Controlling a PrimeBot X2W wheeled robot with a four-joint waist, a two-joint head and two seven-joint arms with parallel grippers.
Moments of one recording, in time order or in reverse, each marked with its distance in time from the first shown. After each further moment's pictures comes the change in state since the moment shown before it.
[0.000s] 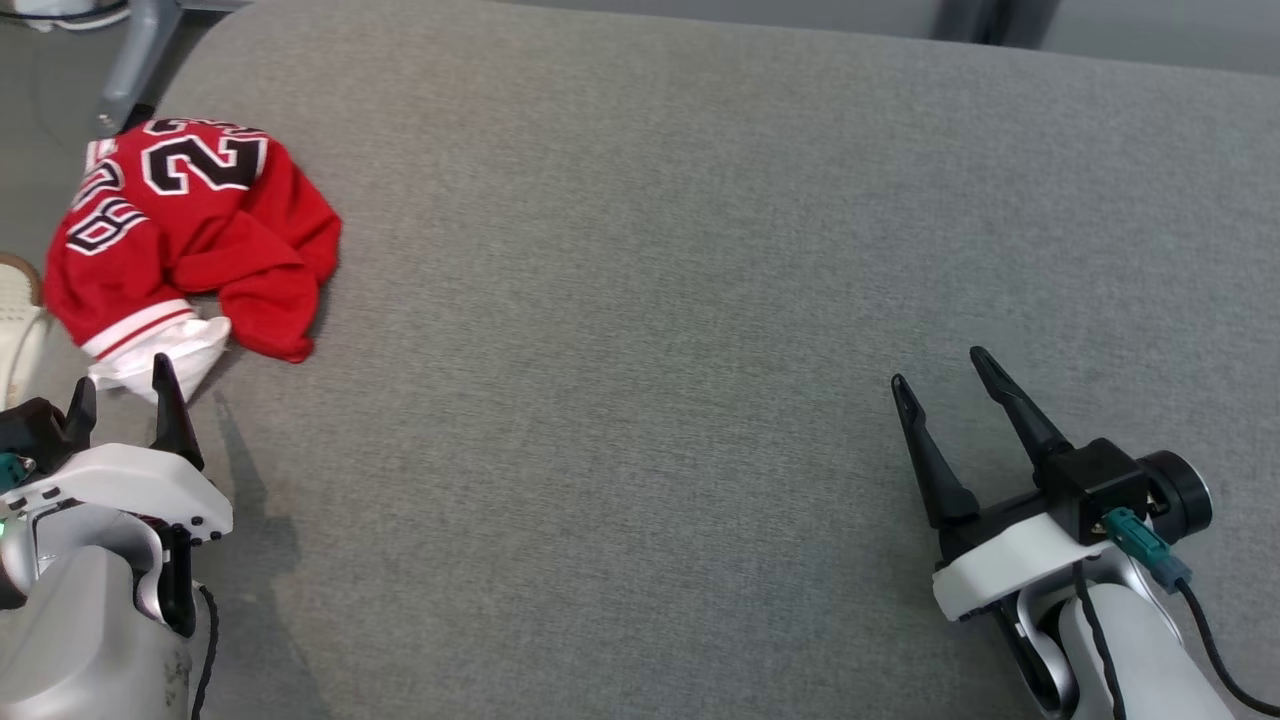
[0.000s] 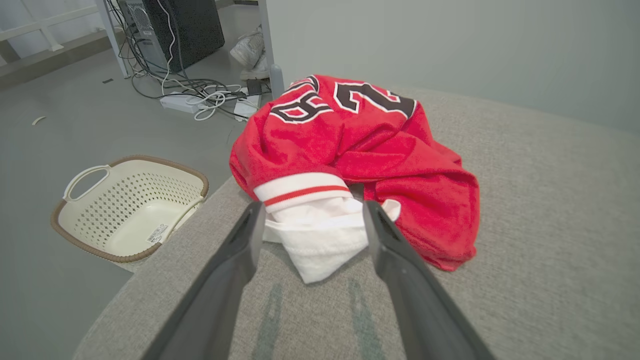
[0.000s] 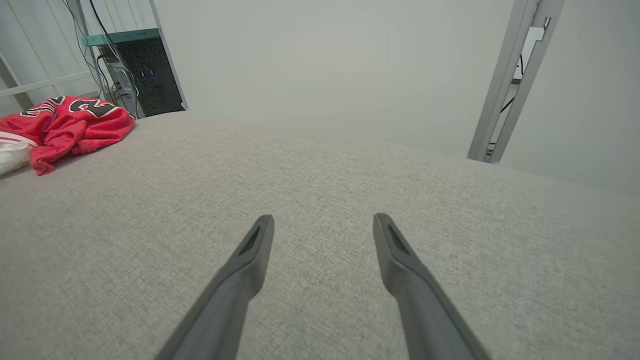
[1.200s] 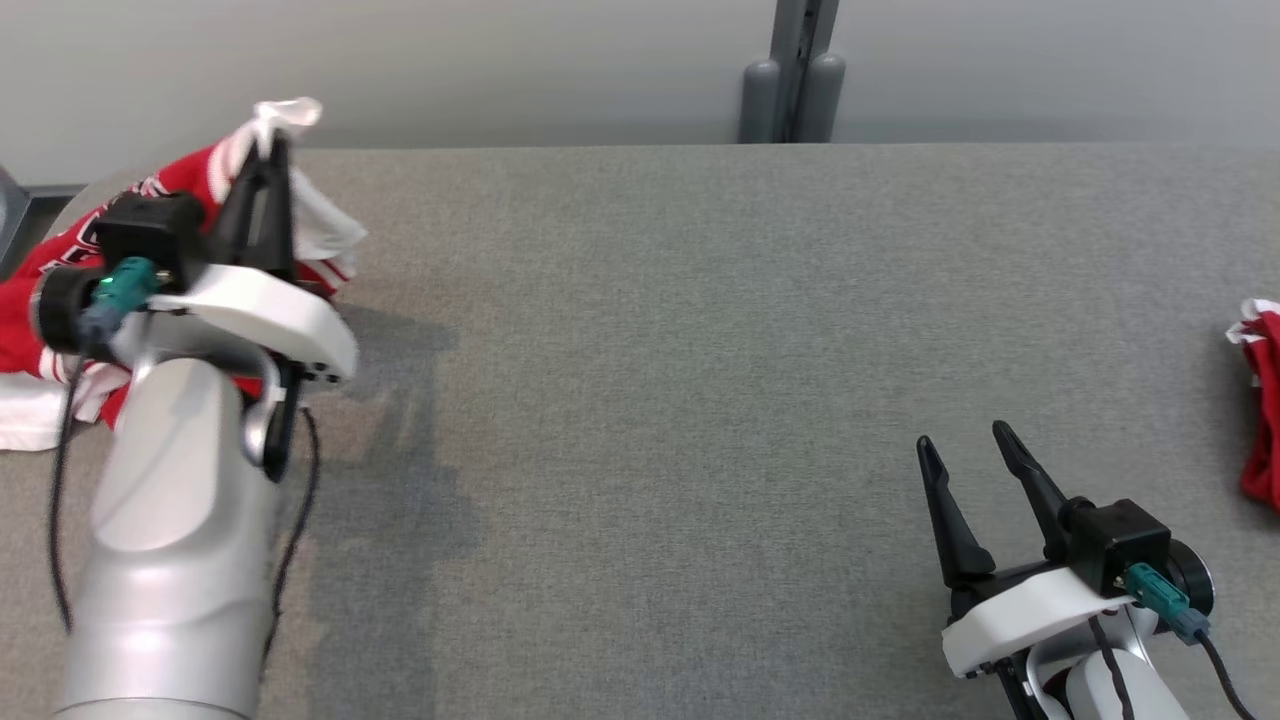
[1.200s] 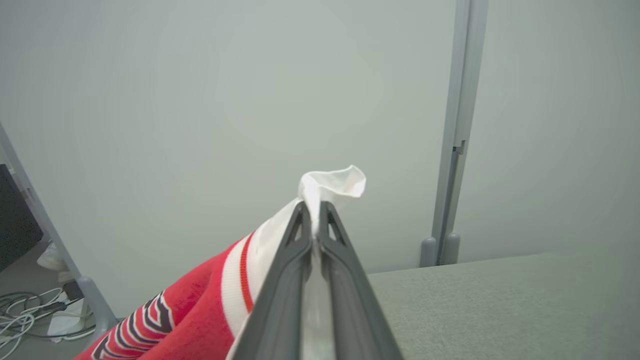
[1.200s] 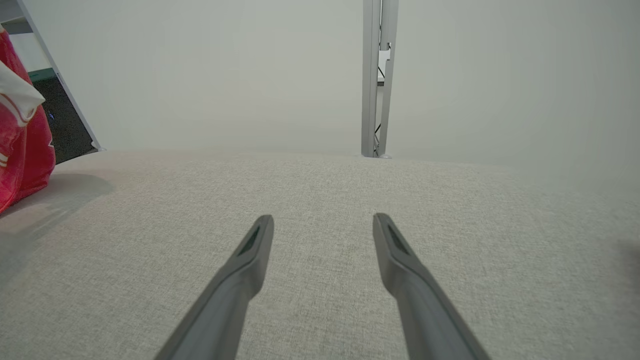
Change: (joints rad) left arm -0.204 -0.038 -0.213 -0.138 0.096 -0.090 0.001; right arm 0.092 0.045 -0.080 0.026 0.058 0.000 0.000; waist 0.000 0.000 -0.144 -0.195
